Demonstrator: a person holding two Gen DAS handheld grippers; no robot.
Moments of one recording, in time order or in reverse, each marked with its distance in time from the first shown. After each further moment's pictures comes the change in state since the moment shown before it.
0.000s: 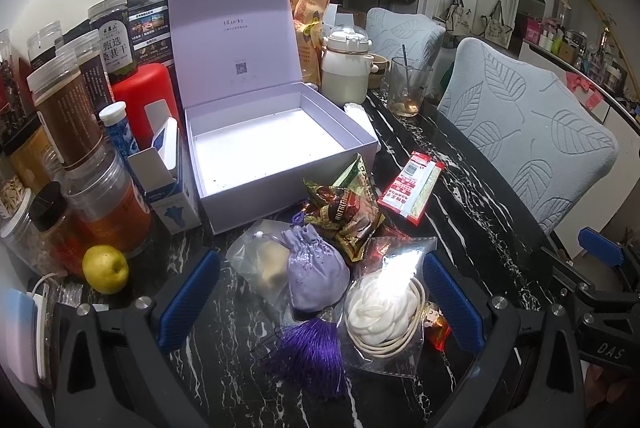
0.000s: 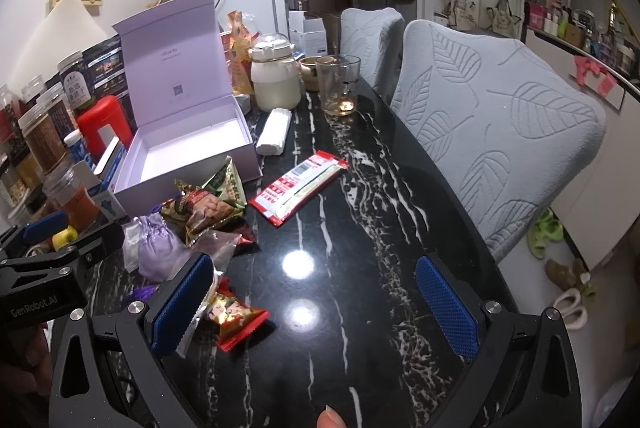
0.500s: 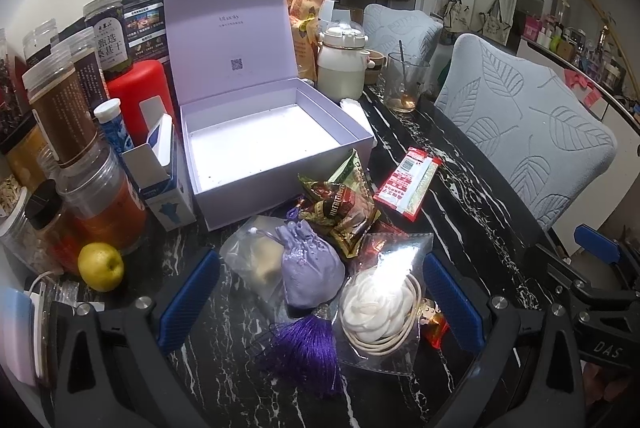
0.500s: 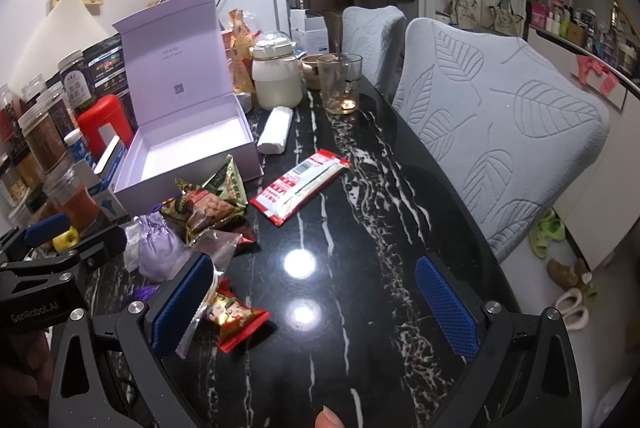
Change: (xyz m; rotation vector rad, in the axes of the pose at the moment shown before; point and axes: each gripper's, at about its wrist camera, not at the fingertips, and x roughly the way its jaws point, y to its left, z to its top) left arm 0.002 -0.004 0.000 0.004 0.017 -0.010; right arm 0.002 0.002 -0.001 -0.001 0.004 0.004
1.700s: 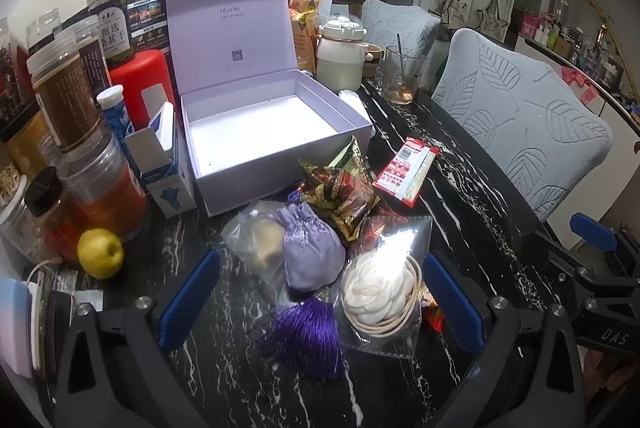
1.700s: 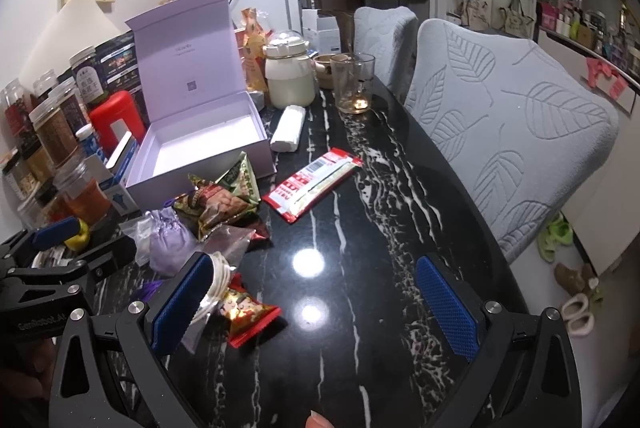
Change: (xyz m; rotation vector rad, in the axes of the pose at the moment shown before) left arm -0.005 0.007 -0.011 -0.005 0.021 -0.017; right arm -0.003 0.002 -0.003 -0.014 0.000 0.041
